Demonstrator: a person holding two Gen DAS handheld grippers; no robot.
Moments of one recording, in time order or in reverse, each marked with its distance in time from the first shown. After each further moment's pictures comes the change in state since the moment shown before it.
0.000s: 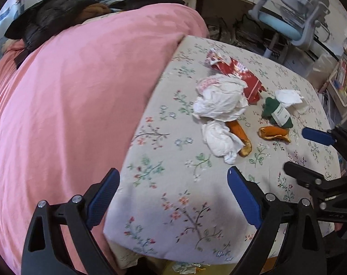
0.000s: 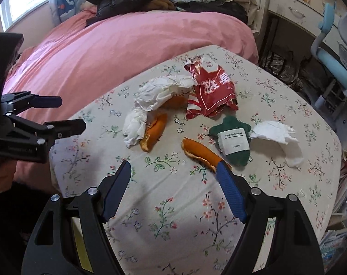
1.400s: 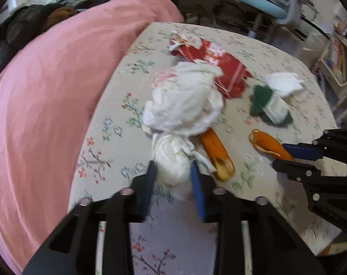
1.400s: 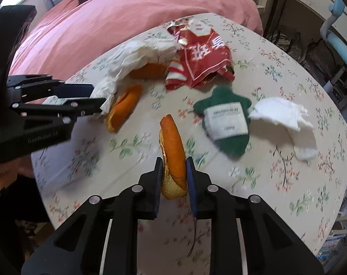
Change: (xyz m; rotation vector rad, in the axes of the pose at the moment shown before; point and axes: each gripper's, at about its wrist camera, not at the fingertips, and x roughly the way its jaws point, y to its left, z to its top) left arm 0.051 -0.041 0.021 0.110 0.062 -0.081; right arm 0.033 -0.023 -0.010 -0.002 0.163 0.025
